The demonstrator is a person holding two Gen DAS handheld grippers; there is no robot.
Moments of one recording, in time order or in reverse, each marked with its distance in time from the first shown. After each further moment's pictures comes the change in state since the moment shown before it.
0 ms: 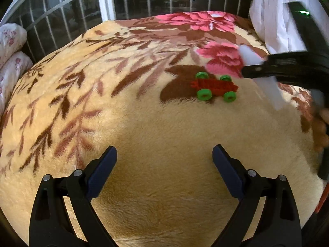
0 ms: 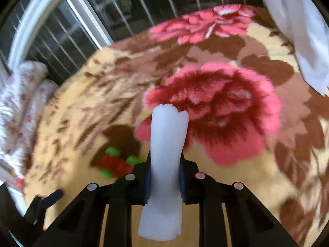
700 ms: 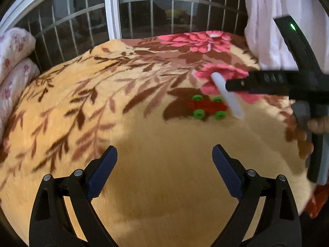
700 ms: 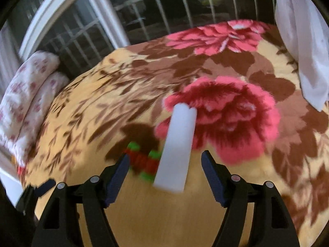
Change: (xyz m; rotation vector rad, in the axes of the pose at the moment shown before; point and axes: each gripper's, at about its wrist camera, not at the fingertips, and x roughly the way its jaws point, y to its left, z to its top) left arm -0.032 0.006 0.000 -0.020 -0.113 0.022; right arm 0.000 0.023 0.011 -0.069 0.005 -0.012
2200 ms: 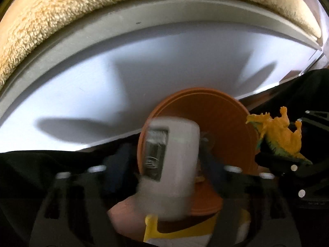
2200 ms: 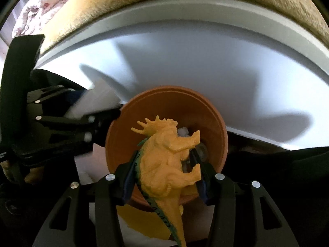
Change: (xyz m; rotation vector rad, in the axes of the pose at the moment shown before) left arm -0.026 -0.009 -0.258 0.086 0.403 -0.053; right arm -0.024 0.084 -0.378 -0.219 0.335 0.037
